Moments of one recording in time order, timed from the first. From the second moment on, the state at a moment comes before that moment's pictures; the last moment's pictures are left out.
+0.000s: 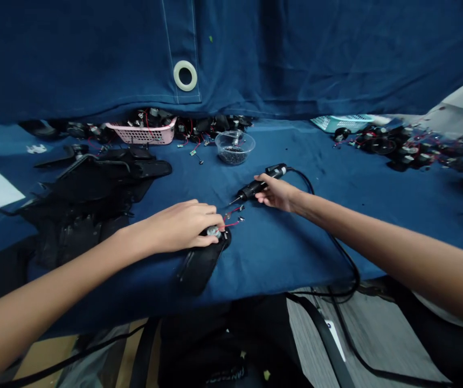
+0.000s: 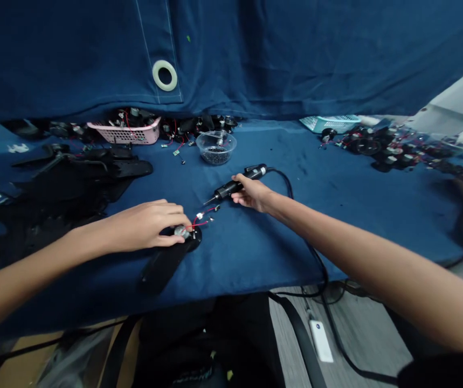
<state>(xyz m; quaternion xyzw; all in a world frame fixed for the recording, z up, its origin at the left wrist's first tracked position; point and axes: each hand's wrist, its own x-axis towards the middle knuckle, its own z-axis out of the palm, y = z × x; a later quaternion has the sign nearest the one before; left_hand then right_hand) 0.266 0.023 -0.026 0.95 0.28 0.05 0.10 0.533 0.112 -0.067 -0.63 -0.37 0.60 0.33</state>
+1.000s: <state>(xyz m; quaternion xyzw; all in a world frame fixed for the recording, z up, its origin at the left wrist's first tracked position) 0.243 0.033 -0.071 0.84 0.50 0.12 0.16 0.529 0.112 -0.069 -0.53 -0.23 0.63 0.53</state>
